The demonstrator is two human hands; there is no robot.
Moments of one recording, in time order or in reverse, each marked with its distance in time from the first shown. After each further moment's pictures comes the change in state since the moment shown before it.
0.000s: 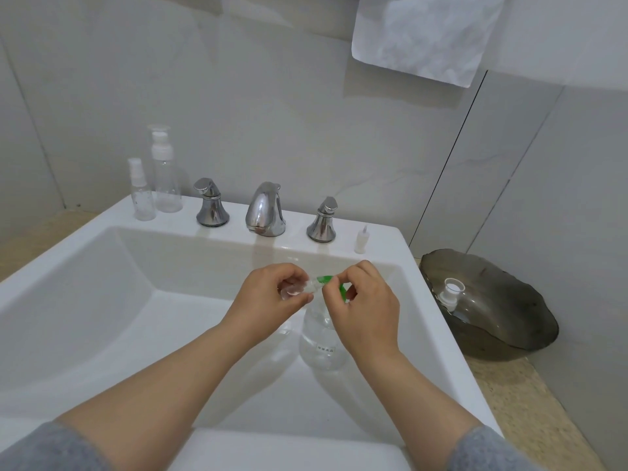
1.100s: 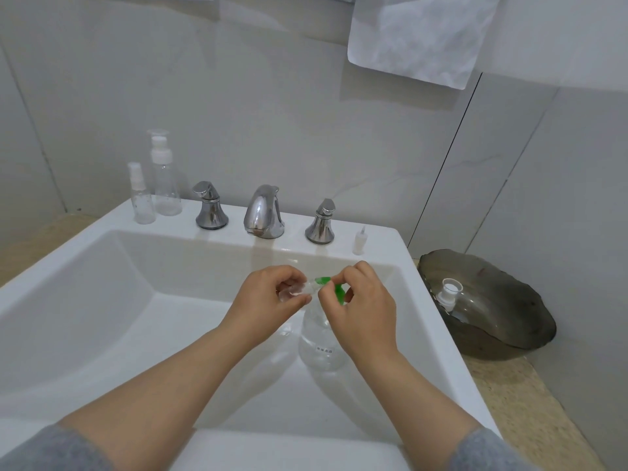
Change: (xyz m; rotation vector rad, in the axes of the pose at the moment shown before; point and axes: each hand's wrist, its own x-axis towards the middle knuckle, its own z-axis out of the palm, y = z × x) left_hand -0.002 0.002 0.000 0.030 0.010 0.012; right_hand 0.000 0.001 -0.002 -0.012 -0.066 0.013
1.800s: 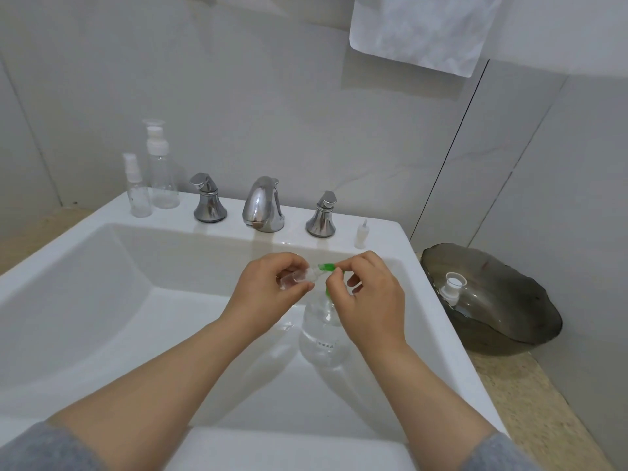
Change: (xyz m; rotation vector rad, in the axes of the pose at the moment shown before) left_hand 0.002 0.006 0.000 -0.038 0.064 0.029; right_hand 0.004 0.001 -0.005 0.057 0.086 -0.044
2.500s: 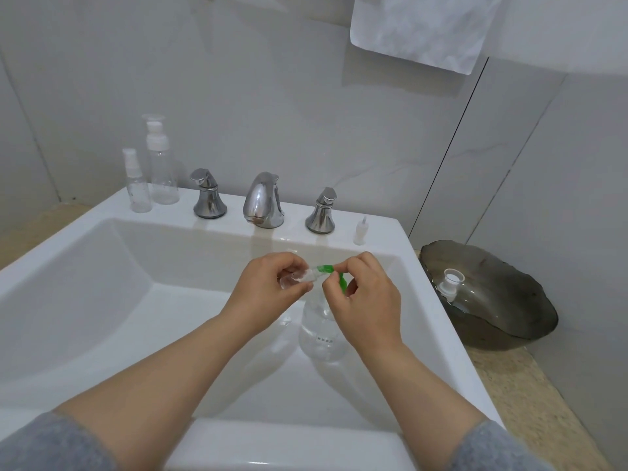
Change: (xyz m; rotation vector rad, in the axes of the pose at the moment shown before) left_hand -0.001 -0.002 0.000 0.016 -0.047 -0.014; right_hand -0.007 0.001 0.002 -0.040 -0.034 -0.005
